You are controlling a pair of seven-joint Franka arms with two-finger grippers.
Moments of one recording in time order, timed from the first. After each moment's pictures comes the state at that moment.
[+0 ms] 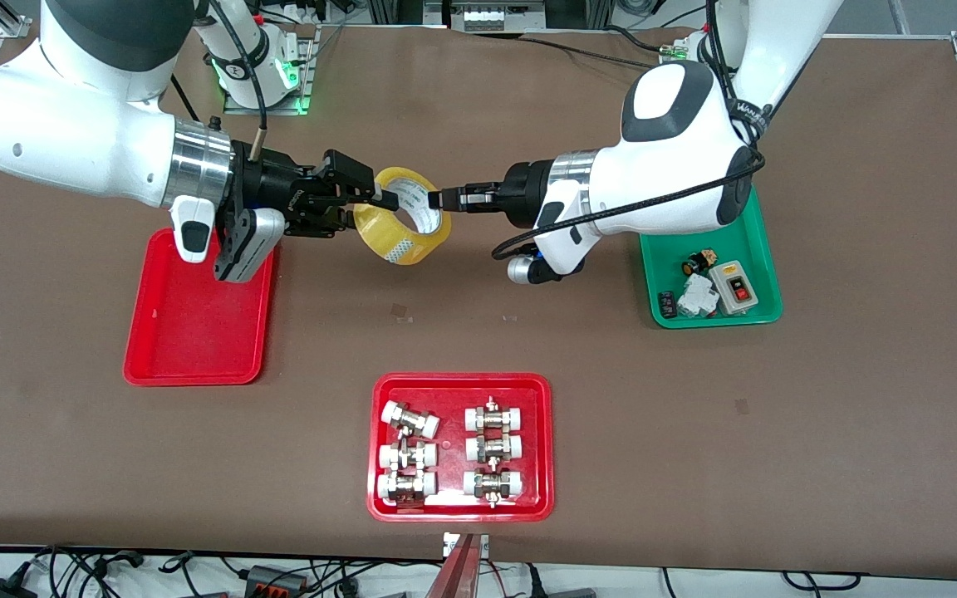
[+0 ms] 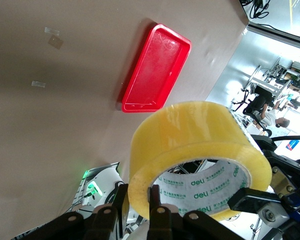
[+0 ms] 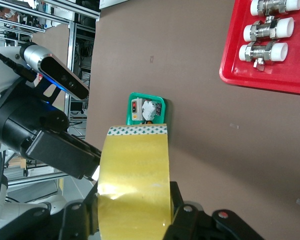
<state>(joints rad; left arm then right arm) -0.16 0.49 -0.52 -1.35 -0.81 2.02 -0.64 0.35 0.23 0.01 -1.52 0.90 1.88 -0.08</state>
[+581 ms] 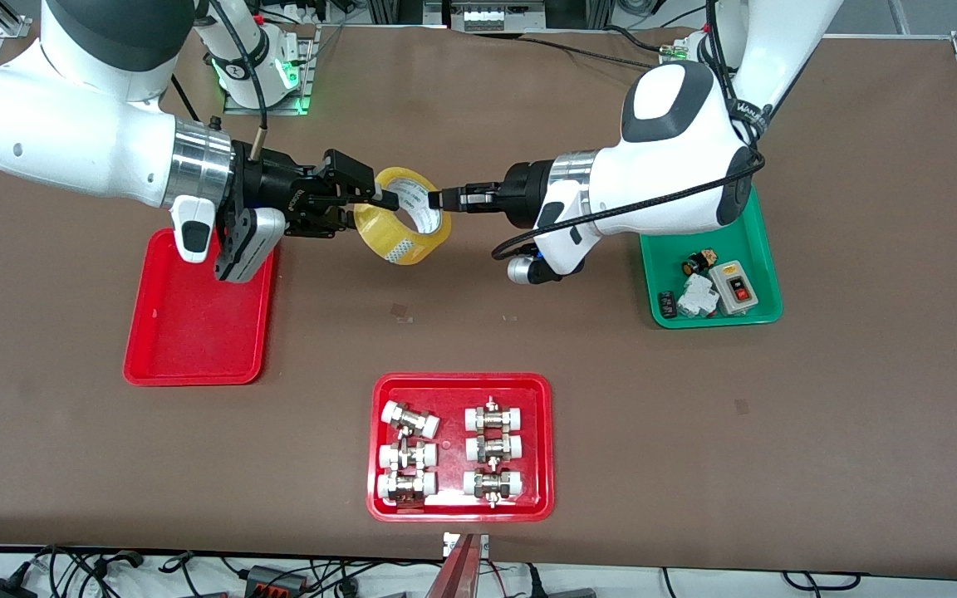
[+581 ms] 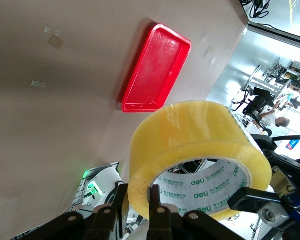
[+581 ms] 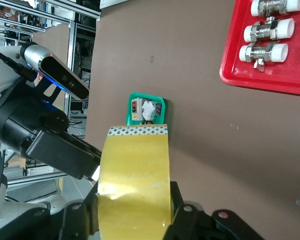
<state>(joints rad) -0.16 0.49 -0.52 -1.35 -0.81 2.02 -0.64 0.35 0.23 0.01 -1.52 0.90 1.88 -0.08</state>
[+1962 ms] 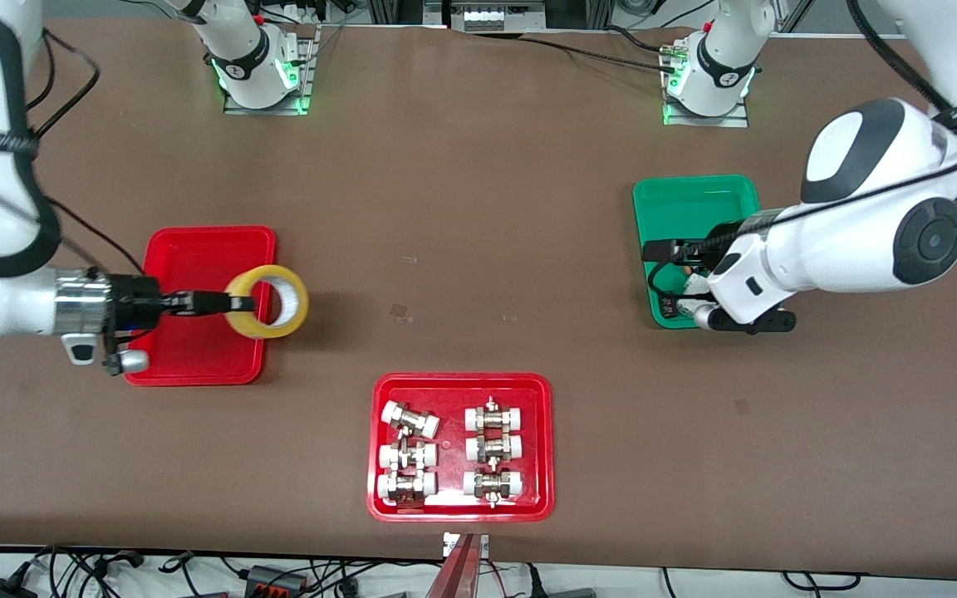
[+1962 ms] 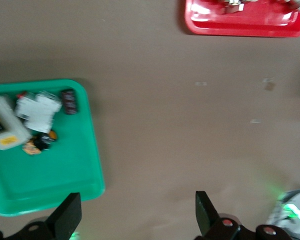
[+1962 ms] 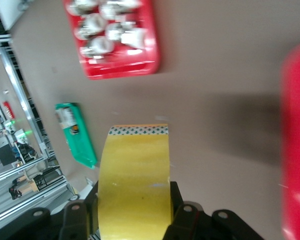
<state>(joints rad) 0.17 0.43 -0.51 -1.35 -0.12 1.48 -0.30 -0.07 0.53 -0.03 -1.54 0.77 1.63 -0.21</state>
